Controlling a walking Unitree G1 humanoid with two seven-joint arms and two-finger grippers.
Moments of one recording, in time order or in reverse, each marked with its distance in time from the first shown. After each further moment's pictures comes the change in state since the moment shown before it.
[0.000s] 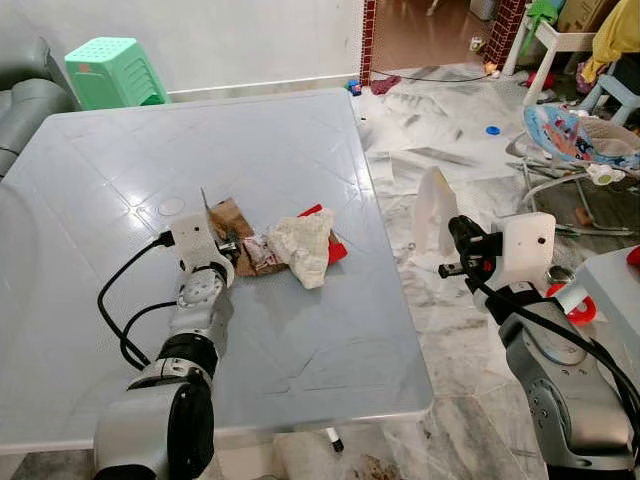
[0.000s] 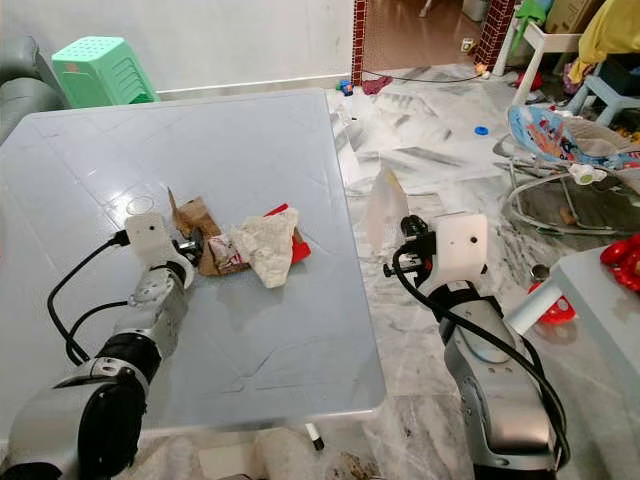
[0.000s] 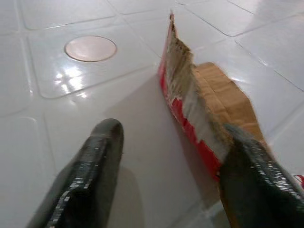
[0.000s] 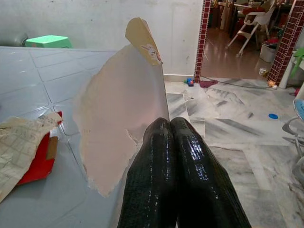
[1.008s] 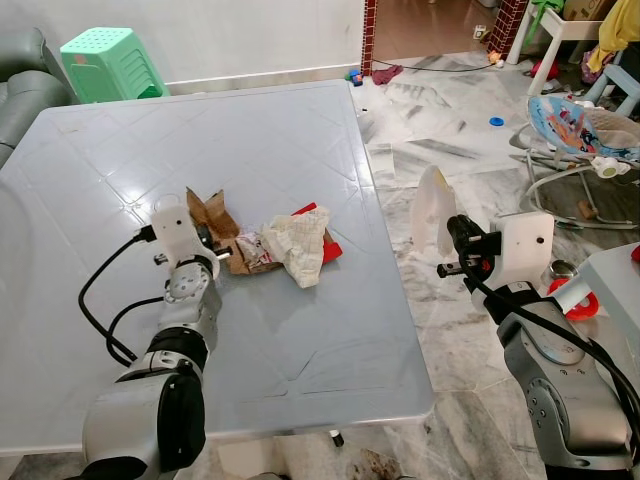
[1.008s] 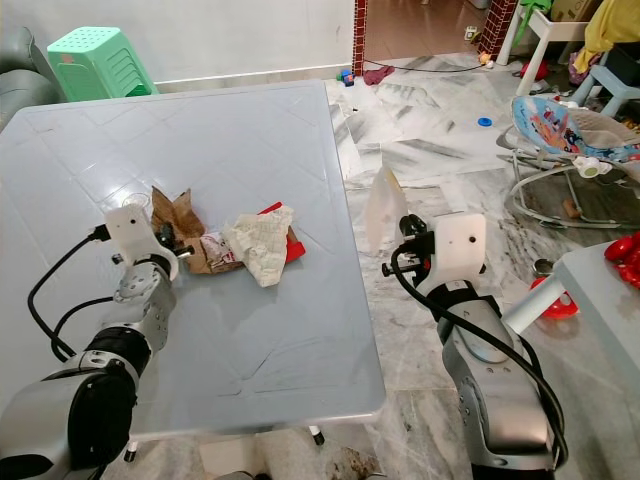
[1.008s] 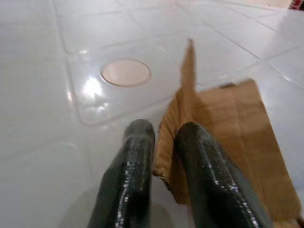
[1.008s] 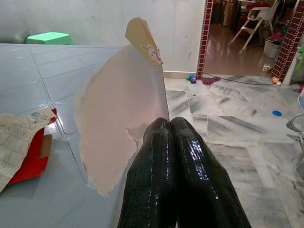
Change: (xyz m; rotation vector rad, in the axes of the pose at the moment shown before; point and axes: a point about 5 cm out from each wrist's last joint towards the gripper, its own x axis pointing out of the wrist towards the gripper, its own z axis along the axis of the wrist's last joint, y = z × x) left arm 0.003 0.015 0.015 0.003 -0.081 0.092; right arm 0.001 0.002 0.002 0.002 -0.008 0.004
